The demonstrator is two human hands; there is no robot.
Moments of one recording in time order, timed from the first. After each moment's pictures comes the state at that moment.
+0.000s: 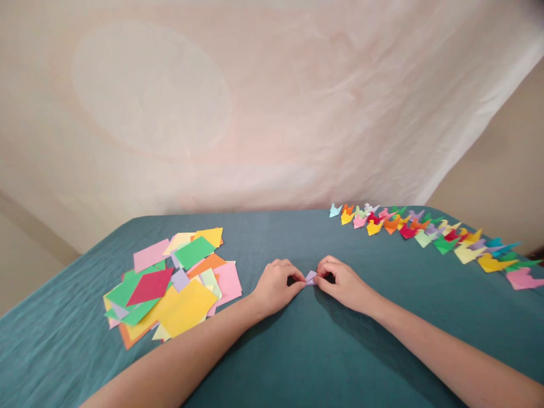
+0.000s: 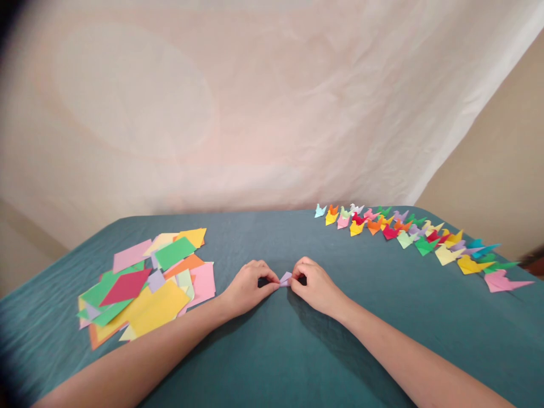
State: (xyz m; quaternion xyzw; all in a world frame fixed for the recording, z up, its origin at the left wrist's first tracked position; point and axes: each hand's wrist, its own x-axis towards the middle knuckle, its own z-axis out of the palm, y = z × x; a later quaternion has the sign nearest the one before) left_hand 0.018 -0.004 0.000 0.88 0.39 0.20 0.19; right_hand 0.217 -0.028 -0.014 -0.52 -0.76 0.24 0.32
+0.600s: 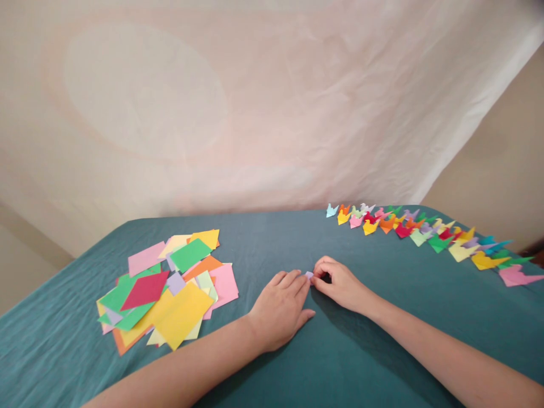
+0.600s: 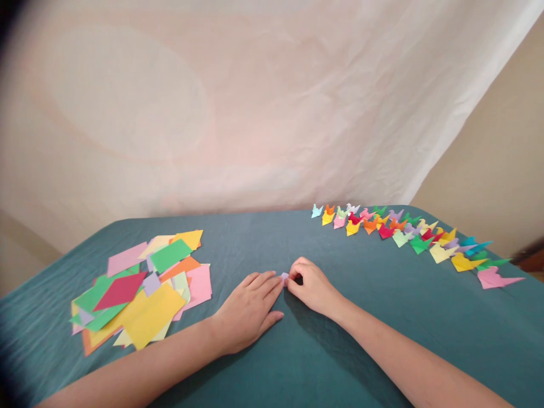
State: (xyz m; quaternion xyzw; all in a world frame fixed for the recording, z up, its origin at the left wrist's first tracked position) left_hand 0.021 -0.042 0.007 0.95 0.29 0.07 -0.04; right_hand 0.217 -0.027 -0.015 -0.52 -0.76 0.22 0.32
